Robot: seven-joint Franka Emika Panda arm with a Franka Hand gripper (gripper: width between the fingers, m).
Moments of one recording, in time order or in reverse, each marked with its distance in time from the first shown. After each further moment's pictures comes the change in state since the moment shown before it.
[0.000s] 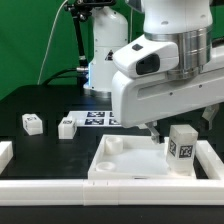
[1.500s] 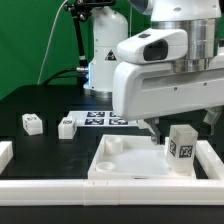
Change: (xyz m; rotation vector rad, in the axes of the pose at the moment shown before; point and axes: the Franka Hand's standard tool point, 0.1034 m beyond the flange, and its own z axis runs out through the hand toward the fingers) arm 0.023 0.010 -0.009 -0.112 0.116 -0.058
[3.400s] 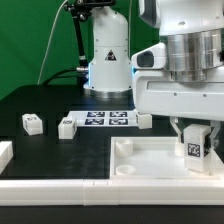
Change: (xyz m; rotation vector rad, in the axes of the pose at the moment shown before) arm -0.003 -0.031 0.014 0.086 0.010 1.130
